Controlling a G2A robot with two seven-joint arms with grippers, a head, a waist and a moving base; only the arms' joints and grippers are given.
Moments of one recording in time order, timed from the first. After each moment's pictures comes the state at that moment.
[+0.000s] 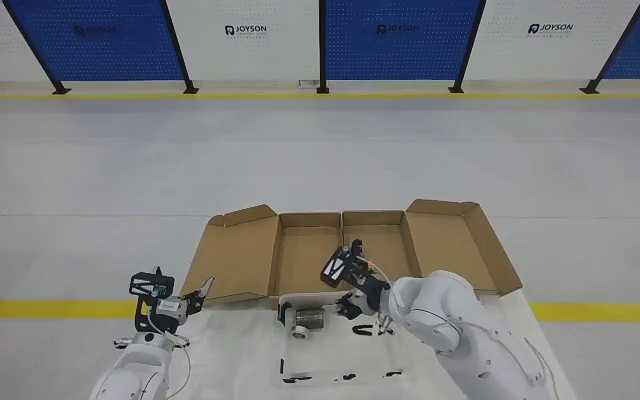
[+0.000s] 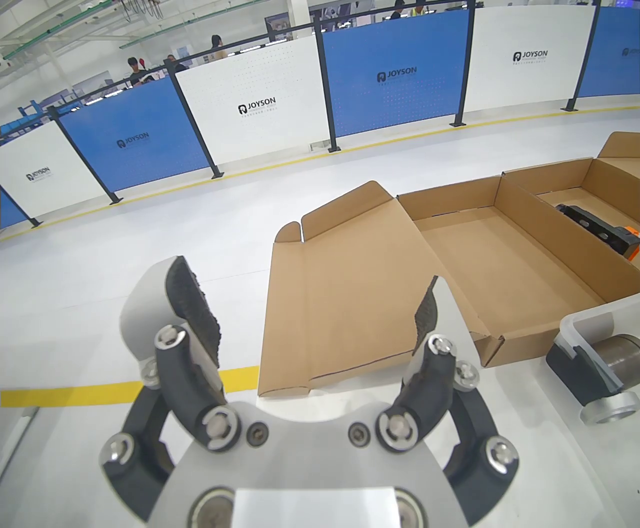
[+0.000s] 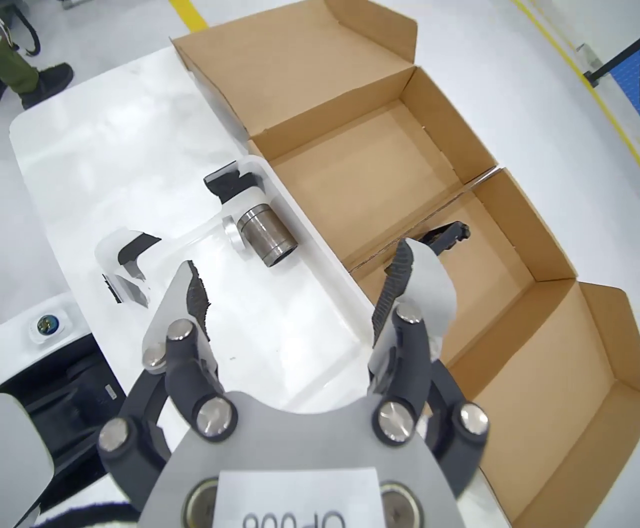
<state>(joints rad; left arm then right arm) 1.73 -1.15 -1.60 -1.80 1.33 0.00 0.00 -1.03 -1.17 0.94 -1.85 -0.95 -0.28 1.11</state>
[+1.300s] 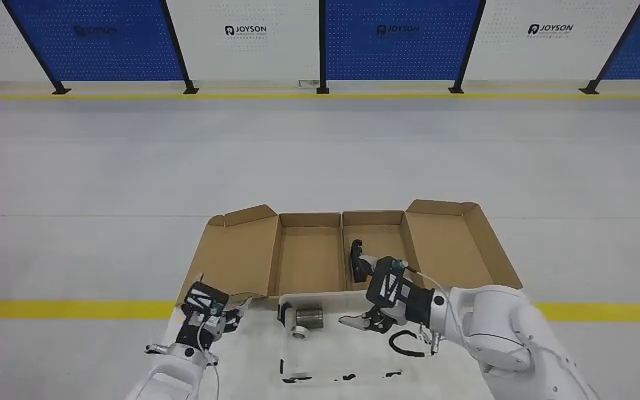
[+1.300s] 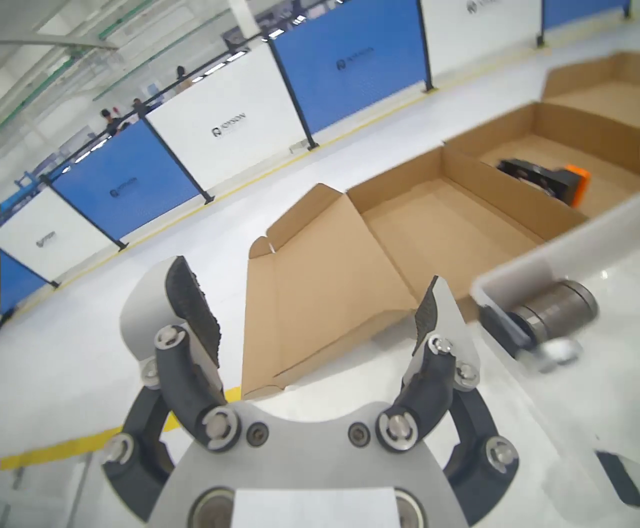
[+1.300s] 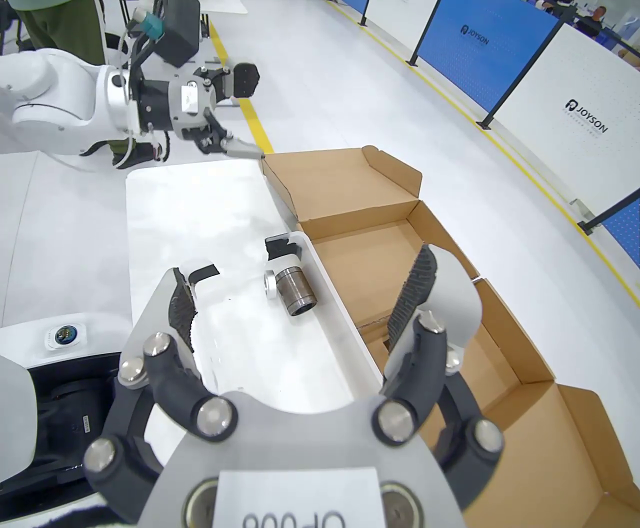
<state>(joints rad) 1.80 -1.15 -1.42 -2.07 1.68 -0.04 -0.28 -1.30 -1.10 1.29 -2.03 -0.83 -0.68 0.79</state>
